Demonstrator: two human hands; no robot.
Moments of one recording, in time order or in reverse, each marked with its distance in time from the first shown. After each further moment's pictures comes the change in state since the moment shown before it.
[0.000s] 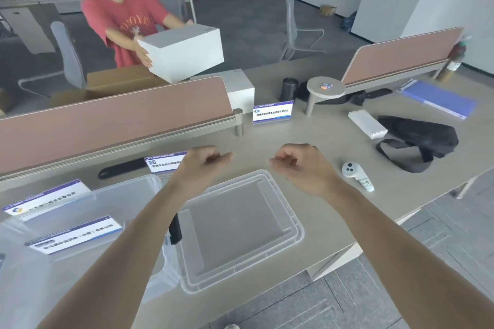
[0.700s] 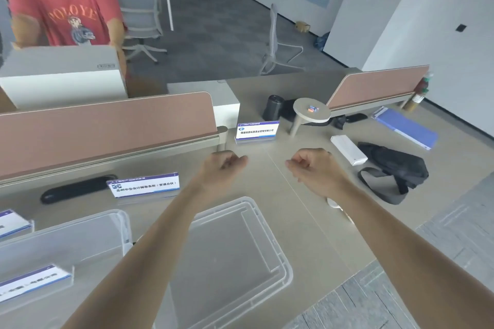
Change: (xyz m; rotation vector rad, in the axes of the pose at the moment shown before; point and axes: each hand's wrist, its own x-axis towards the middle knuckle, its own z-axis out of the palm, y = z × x) left_hand 0.122 -0.011 0.037 -0.212 -0.137 -0.053; right_hand 0.106 0.023 -0.029 -0.242 0.116 0.185
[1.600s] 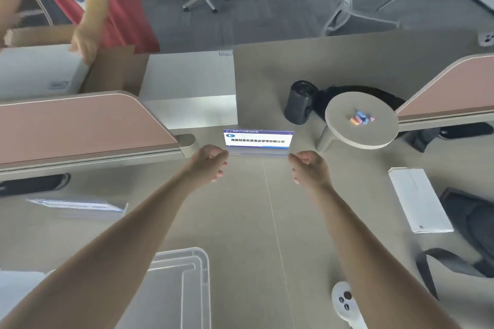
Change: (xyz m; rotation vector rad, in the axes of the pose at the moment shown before) left_hand 0.313 -0.063 0.128 0.002 0.224 -0.525; right_hand 0.365 0.221 0.075 0.531 -0.225 0.338
